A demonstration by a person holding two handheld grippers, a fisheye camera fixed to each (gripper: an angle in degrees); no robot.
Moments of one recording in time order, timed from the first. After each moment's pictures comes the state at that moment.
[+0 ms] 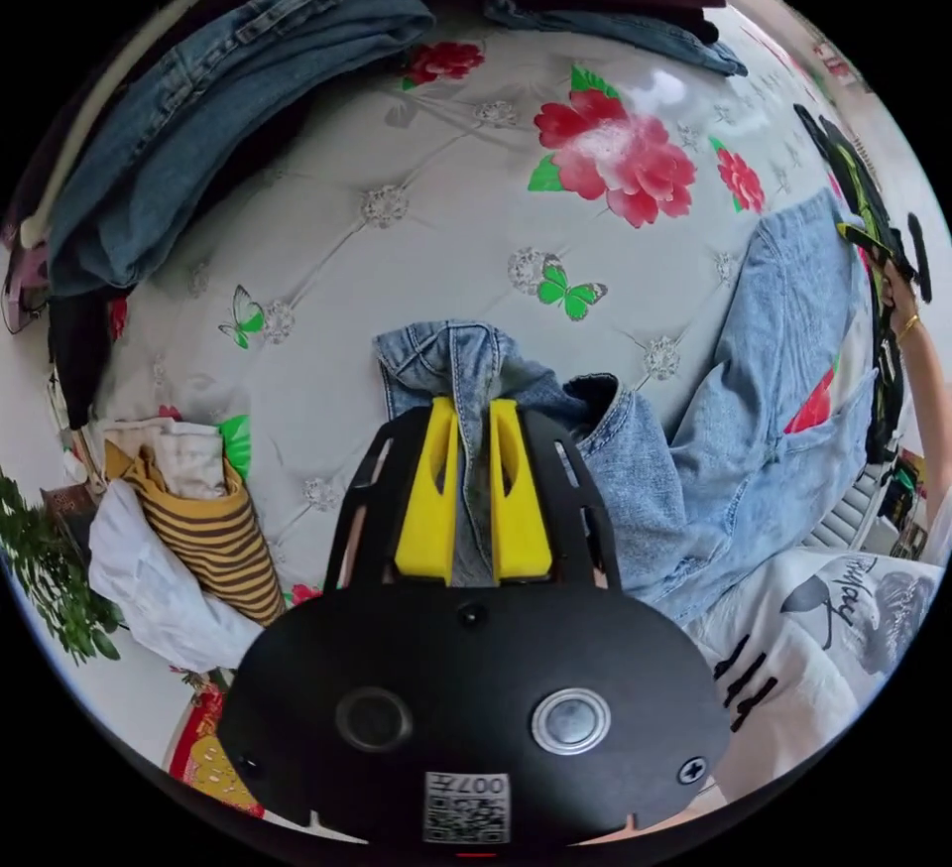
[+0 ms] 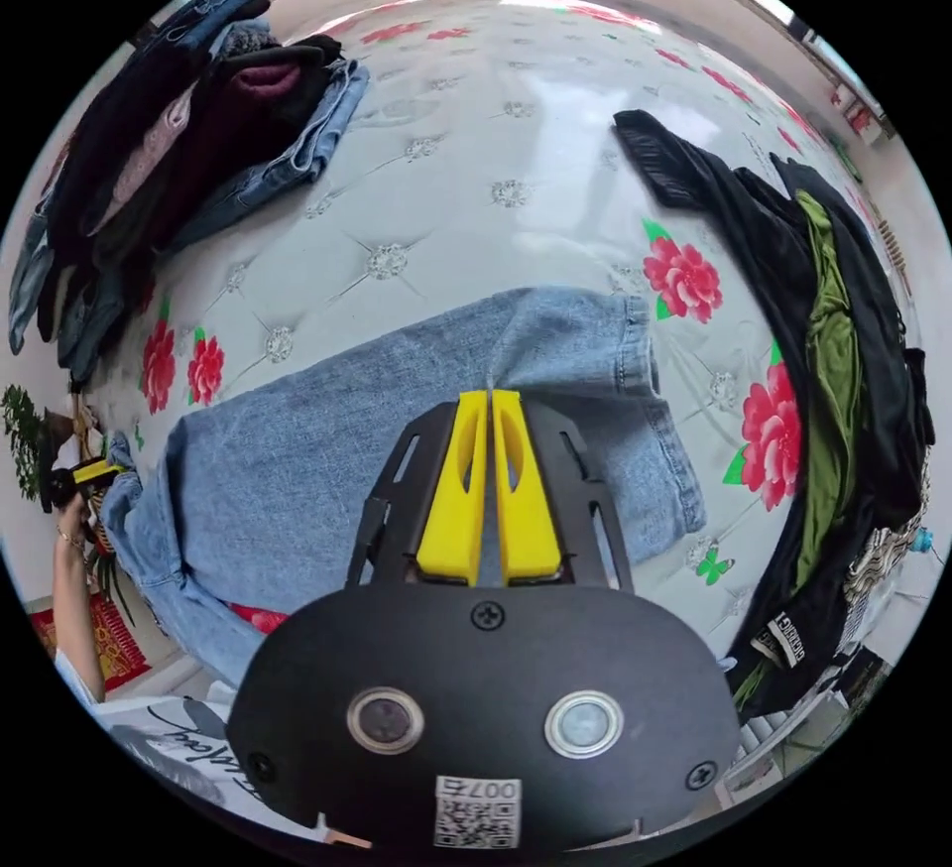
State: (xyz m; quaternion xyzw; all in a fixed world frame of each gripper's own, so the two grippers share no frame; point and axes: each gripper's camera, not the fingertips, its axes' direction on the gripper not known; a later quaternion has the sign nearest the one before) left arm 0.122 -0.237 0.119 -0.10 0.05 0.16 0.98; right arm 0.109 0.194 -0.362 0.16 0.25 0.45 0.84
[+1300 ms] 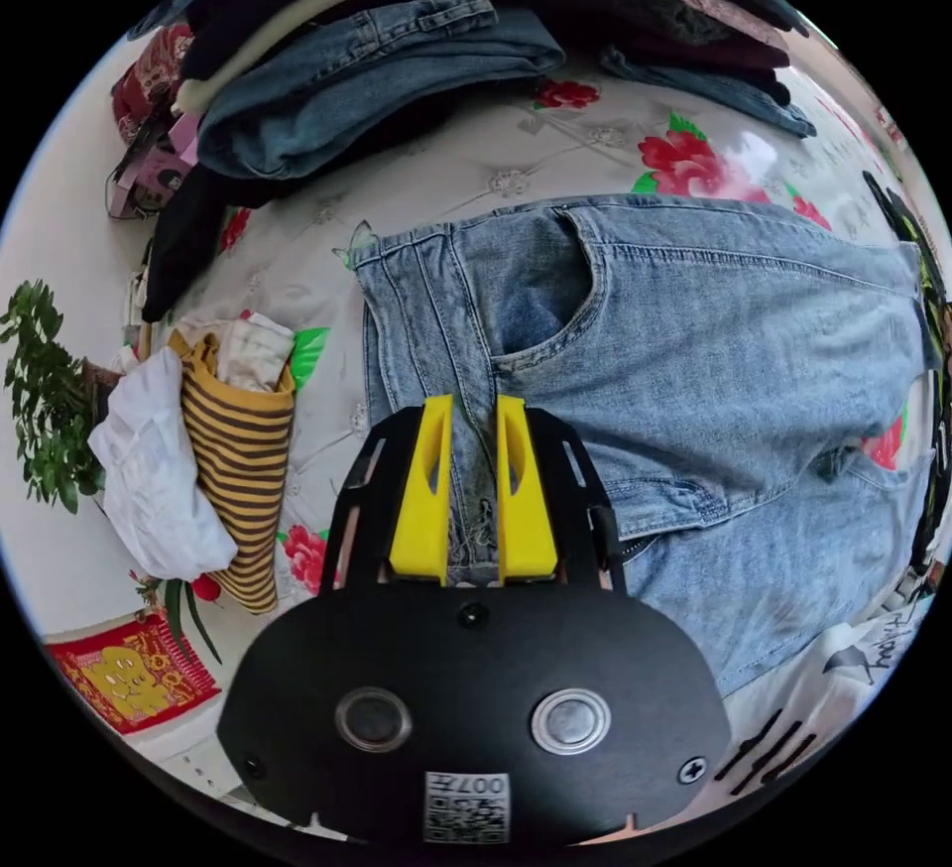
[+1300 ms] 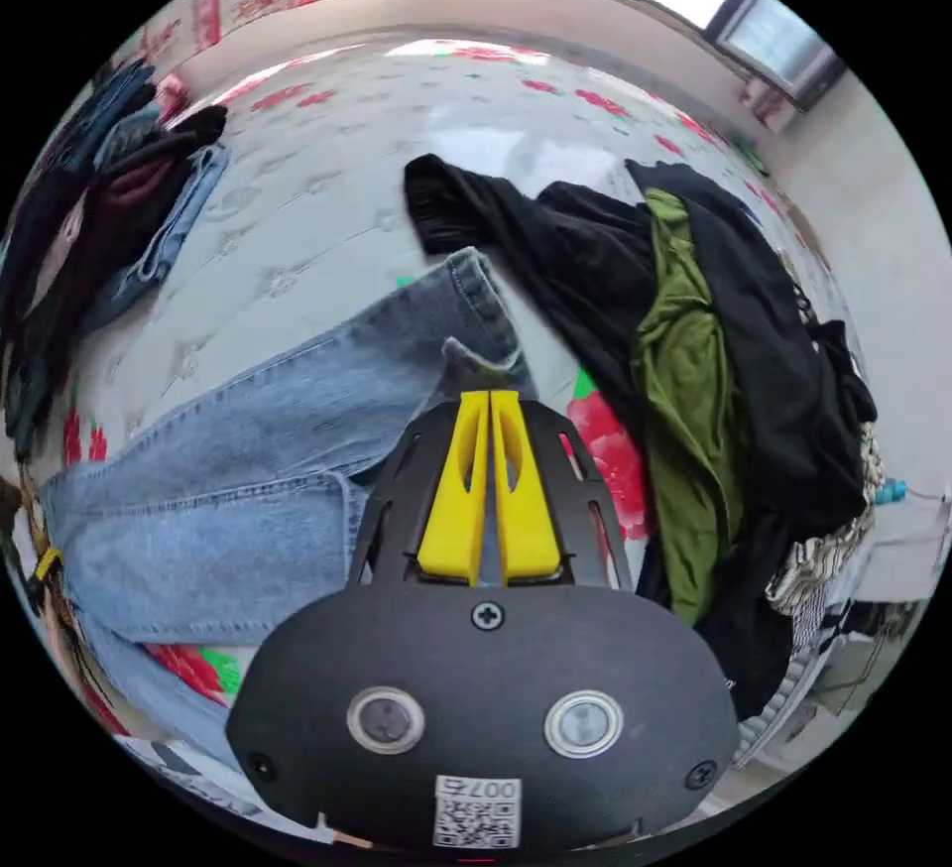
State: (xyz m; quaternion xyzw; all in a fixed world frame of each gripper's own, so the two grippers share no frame) left arm 0.083 -0.119 0.091 0.00 -0.08 0.04 1.00; right arm 0.196 0.327 -0.450 0.17 0.39 0.56 0.72
